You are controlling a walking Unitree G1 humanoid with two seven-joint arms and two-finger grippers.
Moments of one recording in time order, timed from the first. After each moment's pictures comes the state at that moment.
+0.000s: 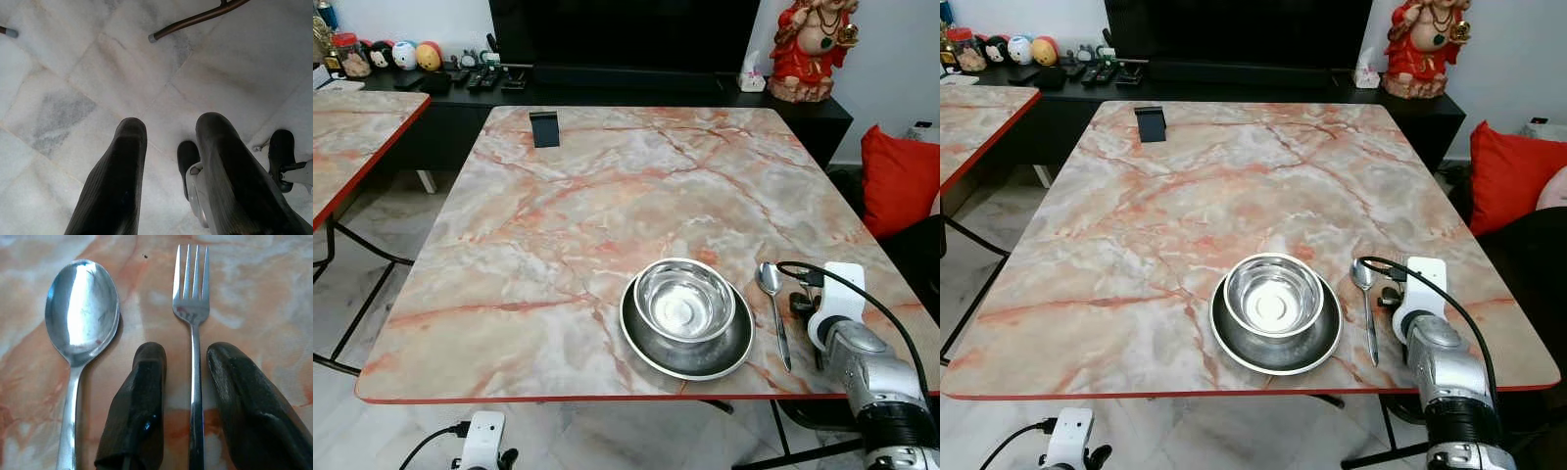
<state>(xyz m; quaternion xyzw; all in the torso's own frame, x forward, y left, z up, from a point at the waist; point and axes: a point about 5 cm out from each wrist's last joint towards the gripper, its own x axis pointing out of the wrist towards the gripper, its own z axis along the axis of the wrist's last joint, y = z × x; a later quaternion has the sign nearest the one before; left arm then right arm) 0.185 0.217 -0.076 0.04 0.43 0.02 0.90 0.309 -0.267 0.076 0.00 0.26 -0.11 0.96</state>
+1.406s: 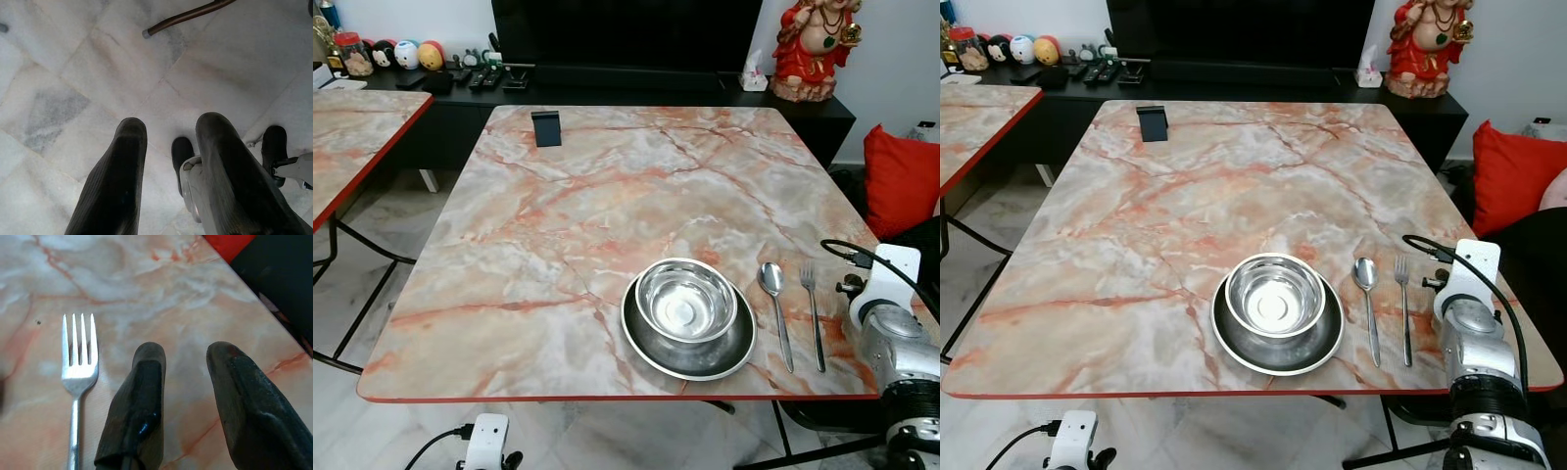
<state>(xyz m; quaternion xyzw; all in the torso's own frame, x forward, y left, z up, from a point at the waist) 0.184 0.212 -0.078 0.03 0.44 0.00 0.90 0.317 -0.311 0.095 -0.03 0.23 -0.22 0.95</state>
